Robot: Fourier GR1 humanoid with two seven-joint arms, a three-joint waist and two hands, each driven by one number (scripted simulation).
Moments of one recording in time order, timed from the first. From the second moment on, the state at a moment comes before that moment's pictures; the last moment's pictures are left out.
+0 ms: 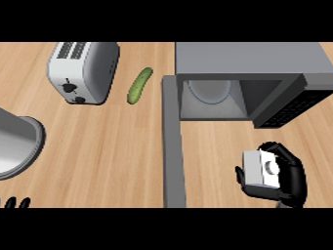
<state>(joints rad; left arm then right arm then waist) 0.77 0.01 -0.03 -2.12 0.30 -0.37 -0.42 0.07 -0.03 -0.04 -1.36 0.03 -0.11 -0.67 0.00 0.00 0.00</state>
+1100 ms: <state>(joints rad) 0.75 0.02 0.04 -2.10 0.35 -0.37 -0.40 -0.19 0.00 0.18 -1.36 -0.02 -0.37 -0.42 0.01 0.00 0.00</state>
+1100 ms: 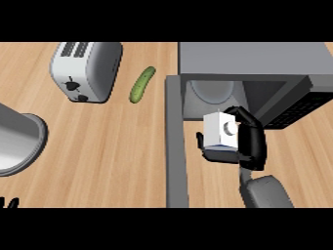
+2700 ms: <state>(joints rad) 0.68 0.08 0.12 -2.02 0.39 -0.47 -0.40 -0.89 -0.15 -0.06 -0.20 -0.03 -0.60 -0.74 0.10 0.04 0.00</state>
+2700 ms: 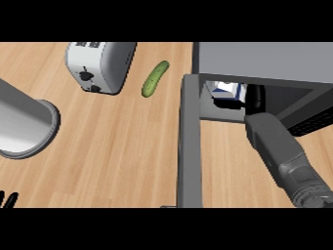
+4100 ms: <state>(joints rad) 0.61 0.09 0.12 -1.96 0.38 -0.48 -0.39 -0.99 -0.25 -0.13 -0.09 0.01 -0.94 -0.73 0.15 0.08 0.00</state>
